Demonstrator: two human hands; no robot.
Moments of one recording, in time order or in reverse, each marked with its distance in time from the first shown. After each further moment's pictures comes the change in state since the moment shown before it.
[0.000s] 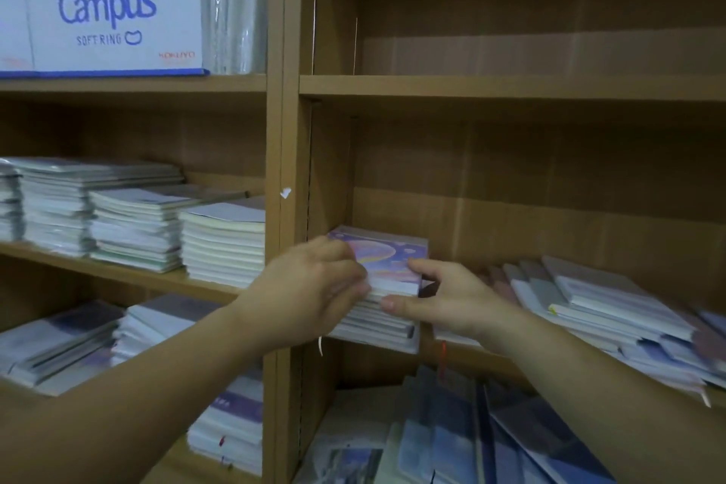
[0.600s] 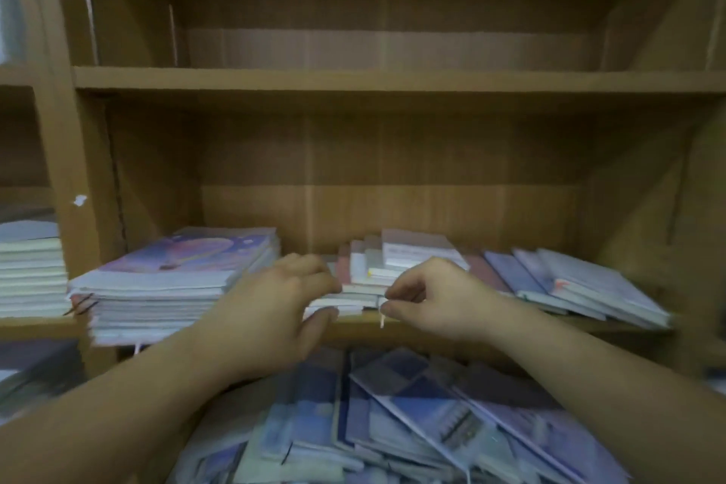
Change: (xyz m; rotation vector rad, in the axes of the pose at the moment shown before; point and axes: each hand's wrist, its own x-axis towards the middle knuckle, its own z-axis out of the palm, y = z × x) left_hand 0.060 0.160 0.026 -0.174 -0.035 0.173; right_hand -0.135 0.071 -0.136 -0.506 0.186 -0.013
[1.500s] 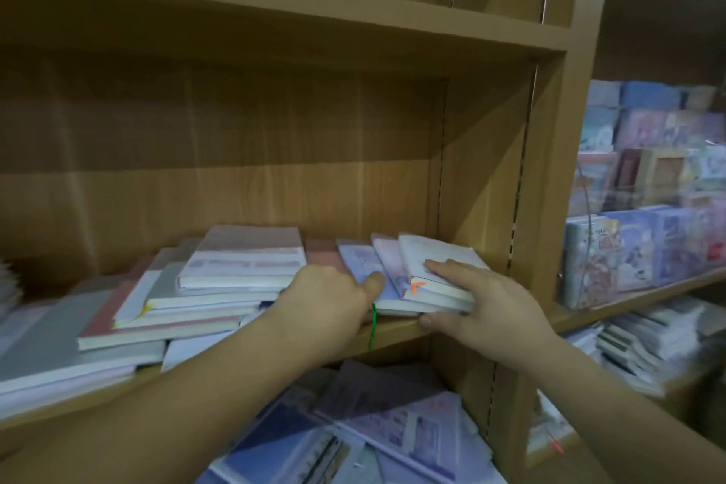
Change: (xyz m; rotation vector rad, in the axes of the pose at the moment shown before) left_hand 0.216 0.156 0.163 0.338 -0.098 0.364; right_hand -0.097 0.236 -0.083 -0.375 0.378 0.402
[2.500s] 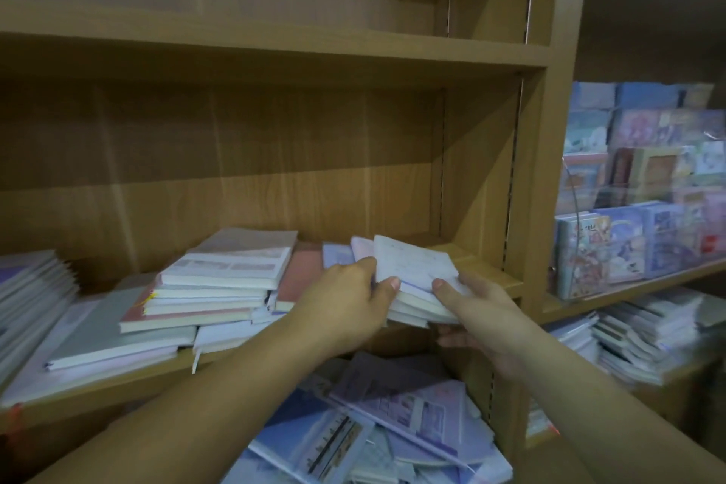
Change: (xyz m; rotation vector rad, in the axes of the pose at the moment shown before) left_hand -0.021 0.019 -0.039 -0.845 -0.080 -0.407; right_hand -0.029 -0.049 -0.017 1.063 -0.135 0.639
